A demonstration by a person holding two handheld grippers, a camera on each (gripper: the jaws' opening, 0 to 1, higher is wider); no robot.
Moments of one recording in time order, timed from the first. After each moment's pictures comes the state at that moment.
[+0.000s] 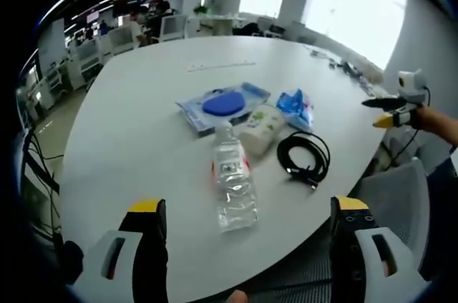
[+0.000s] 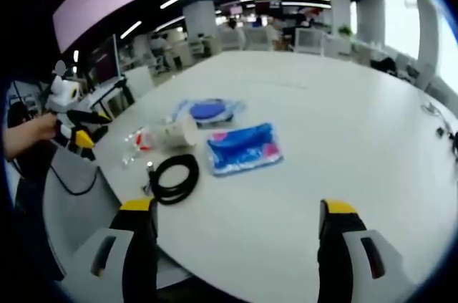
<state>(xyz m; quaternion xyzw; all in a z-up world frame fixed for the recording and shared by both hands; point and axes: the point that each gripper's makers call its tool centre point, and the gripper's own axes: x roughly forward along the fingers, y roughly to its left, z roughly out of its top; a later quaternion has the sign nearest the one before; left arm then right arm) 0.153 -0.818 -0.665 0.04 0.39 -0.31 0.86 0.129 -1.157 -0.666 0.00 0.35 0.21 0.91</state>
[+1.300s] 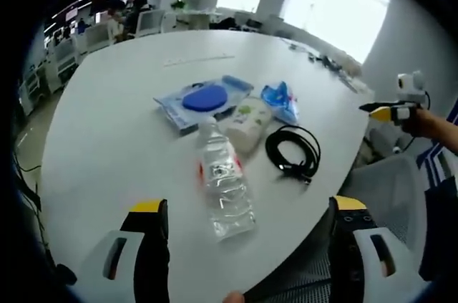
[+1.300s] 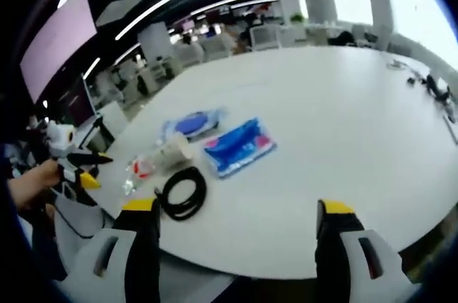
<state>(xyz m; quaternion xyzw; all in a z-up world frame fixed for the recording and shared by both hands) 0.163 -0.826 -0.683 0.03 0.40 -0.39 0.83 0.104 -1.144 -0.656 0.11 0.34 0.09 0.93</state>
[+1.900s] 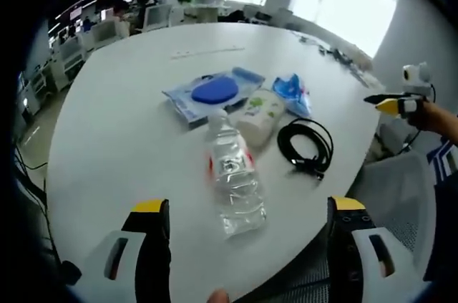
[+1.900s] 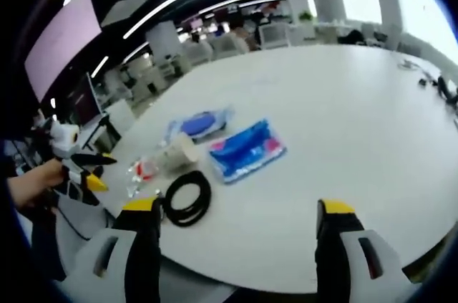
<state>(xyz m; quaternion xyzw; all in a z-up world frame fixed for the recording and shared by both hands) 0.170 -0.821 -0.696 0.06 0.42 -0.36 0.83 0.123 -1.133 -0.665 0.11 0.35 0.12 0.92</state>
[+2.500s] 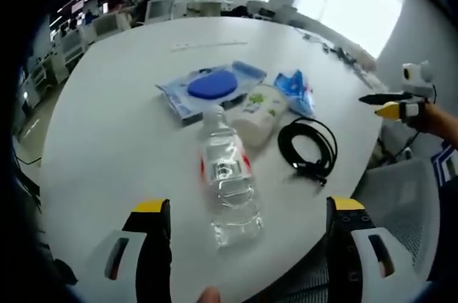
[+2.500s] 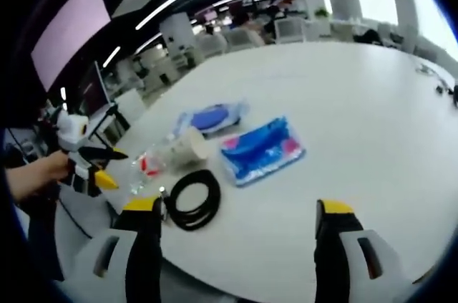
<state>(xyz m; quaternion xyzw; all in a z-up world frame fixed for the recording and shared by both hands) 0.174 -0.835 -0.710 0.05 0.44 -0.35 0.83 0.141 -1.110 -0.676 0.10 0.36 0.17 0.91</state>
